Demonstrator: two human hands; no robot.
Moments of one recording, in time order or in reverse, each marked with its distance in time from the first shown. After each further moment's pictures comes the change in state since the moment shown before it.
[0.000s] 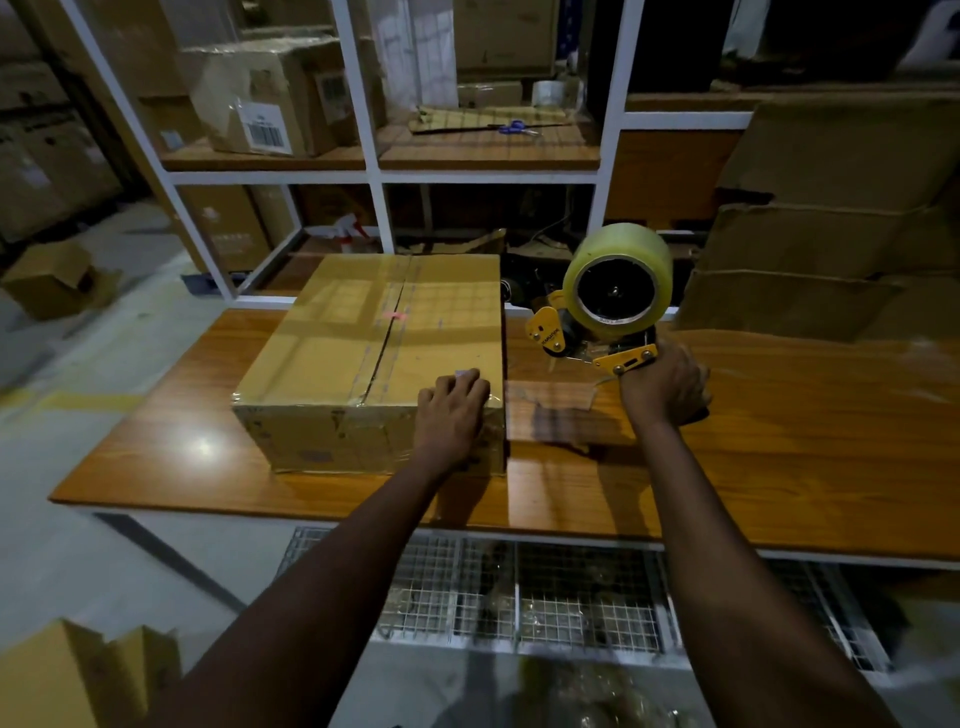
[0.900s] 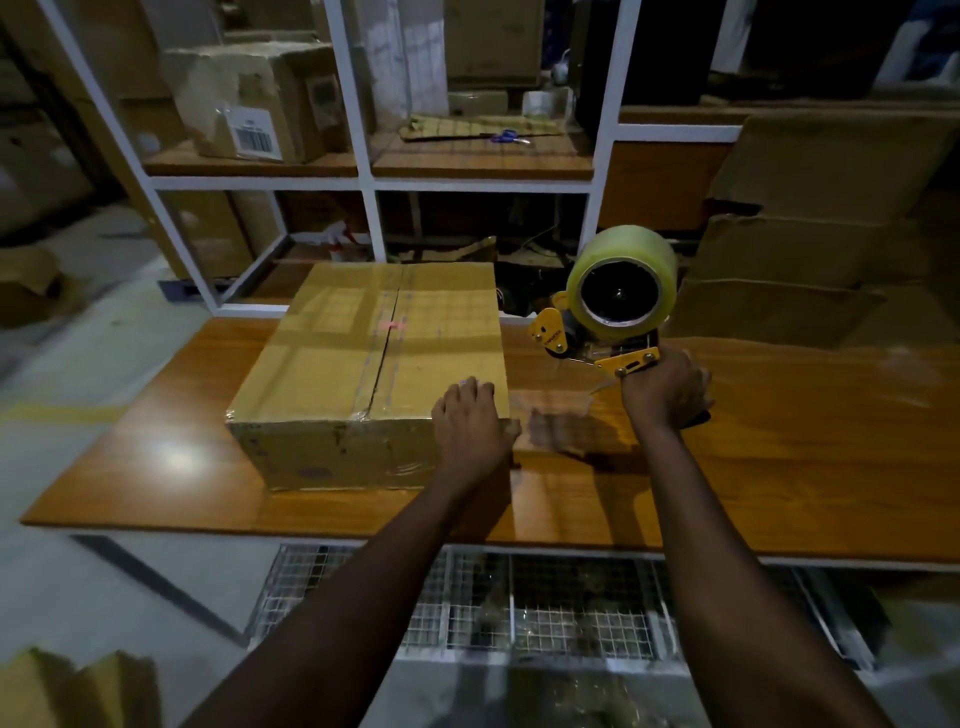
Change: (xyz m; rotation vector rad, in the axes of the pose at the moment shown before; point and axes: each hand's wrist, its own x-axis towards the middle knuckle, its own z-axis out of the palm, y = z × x) left_hand 0.010 0.031 0.002 -0.198 0.076 -0.200; right_hand 0.003 -0.011 -0.001 -0.060 0.033 0.008
